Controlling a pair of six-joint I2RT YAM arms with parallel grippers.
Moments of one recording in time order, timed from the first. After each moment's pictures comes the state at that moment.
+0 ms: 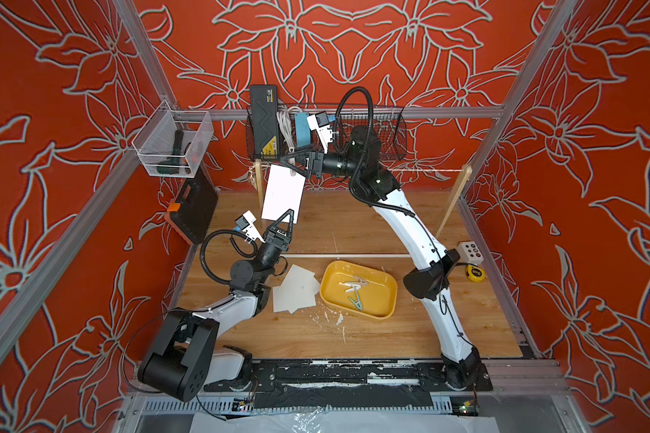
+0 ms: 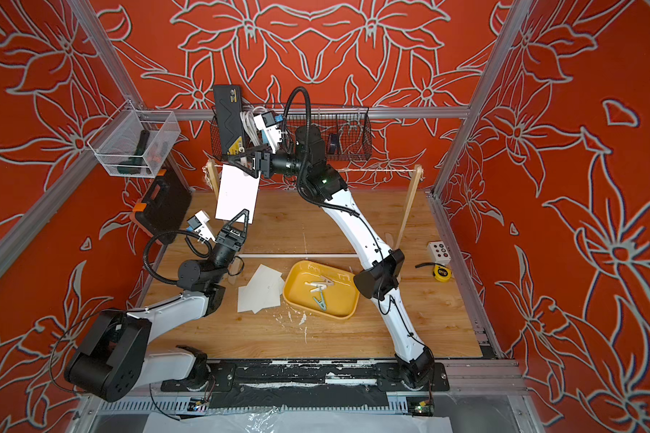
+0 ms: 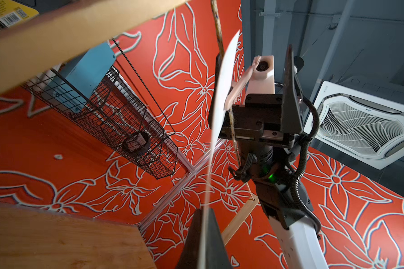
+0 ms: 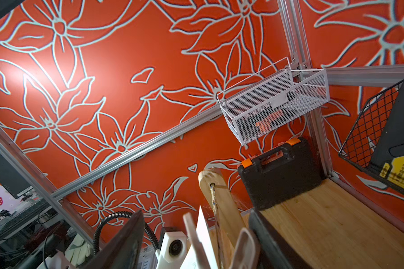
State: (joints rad) left arm -0.25 1.30 0.44 1.46 0.22 -1.07; right arm 0.69 2.33 2.77 -0.26 -0.85 0.56
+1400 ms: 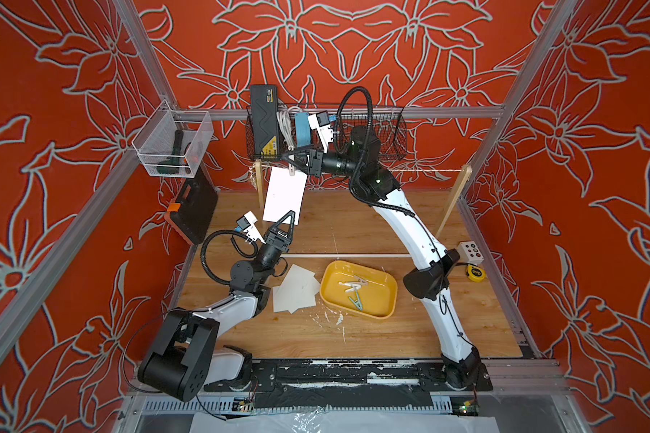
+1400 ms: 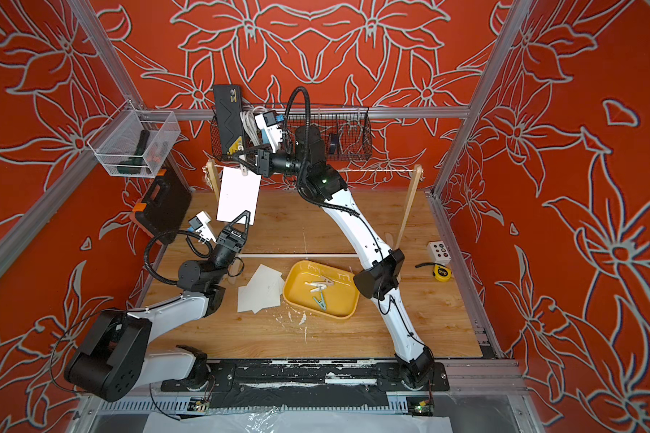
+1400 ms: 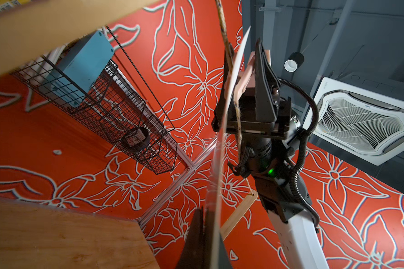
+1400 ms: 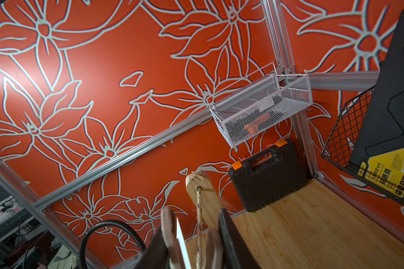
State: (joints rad) left arm -0.25 1.30 0.42 1.46 0.25 -1.08; right arm 0.69 2.33 2.77 -0.27 -0.79 0.53
